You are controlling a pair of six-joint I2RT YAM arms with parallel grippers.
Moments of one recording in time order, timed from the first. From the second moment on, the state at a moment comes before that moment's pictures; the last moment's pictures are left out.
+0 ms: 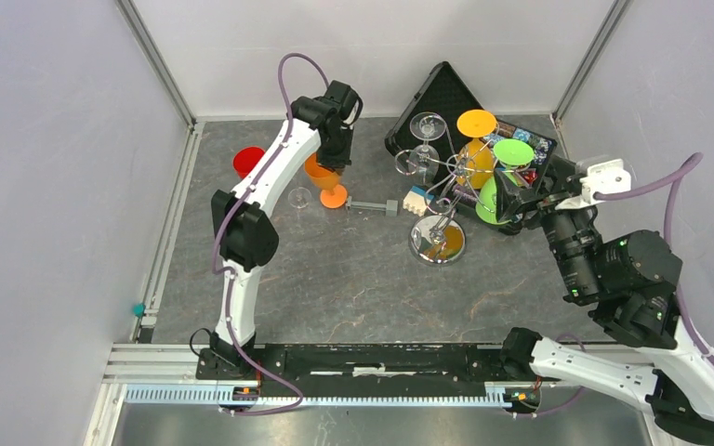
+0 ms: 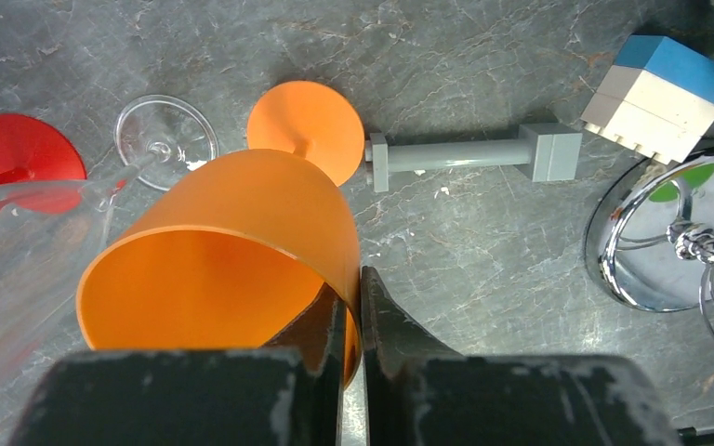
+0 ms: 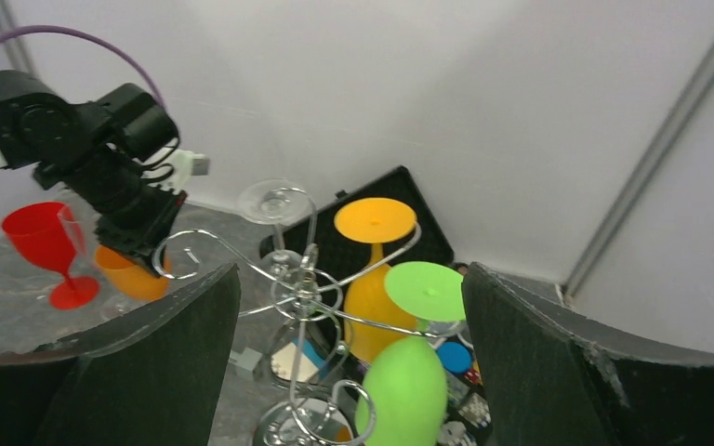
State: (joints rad) left arm -0.50 2.16 2.26 -1.22 -0.10 -0.30; right arm 1.01 0.64 1.19 -0.25 0.71 -0.28
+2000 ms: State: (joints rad) left arm -0.49 1.14 1.42 -0.80 0.17 -0.24; right arm 0.59 1.34 1.77 -1.03 0.68 -0.45
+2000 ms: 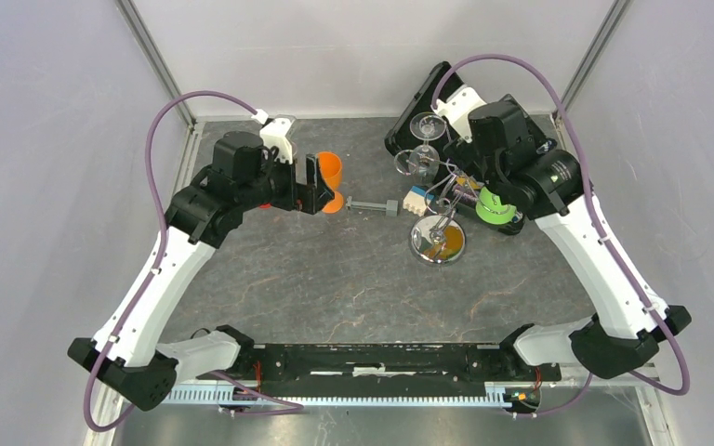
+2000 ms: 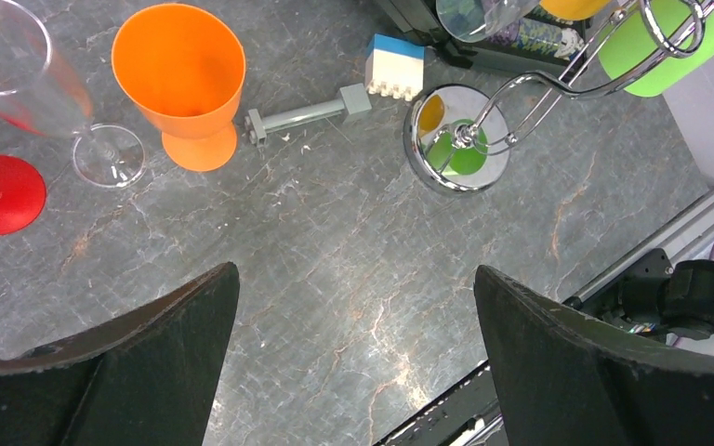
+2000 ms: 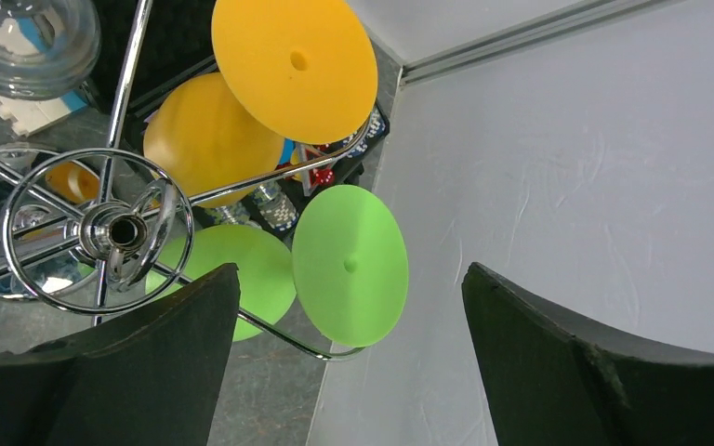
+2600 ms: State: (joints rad) left arm -0.49 1.15 1.40 -0.79 0.19 -0.24; right arm 0.59 1.31 1.62 -0.97 0.73 -0.56
